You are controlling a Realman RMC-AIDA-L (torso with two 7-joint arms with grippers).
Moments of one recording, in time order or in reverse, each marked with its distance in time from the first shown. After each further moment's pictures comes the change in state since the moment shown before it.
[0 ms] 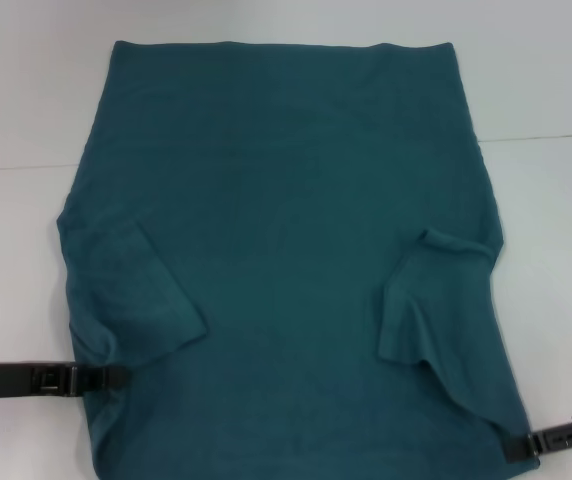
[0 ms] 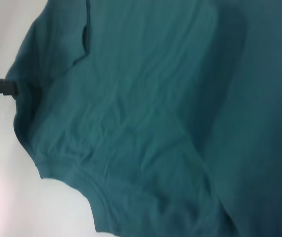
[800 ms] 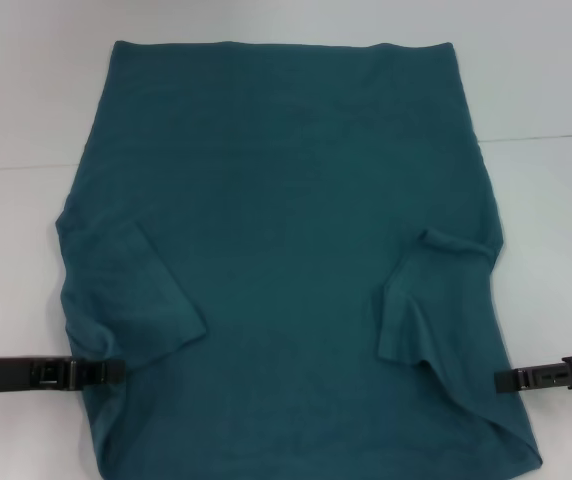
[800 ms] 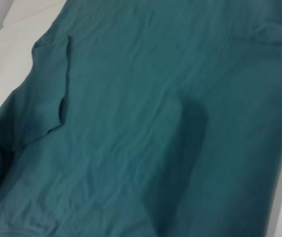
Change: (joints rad) left arm -0.007 0.002 -0.004 0.000 0.000 -0.010 -0.001; right arm 0.030 0.023 0.120 -0.002 -0.006 0.128 -0.069
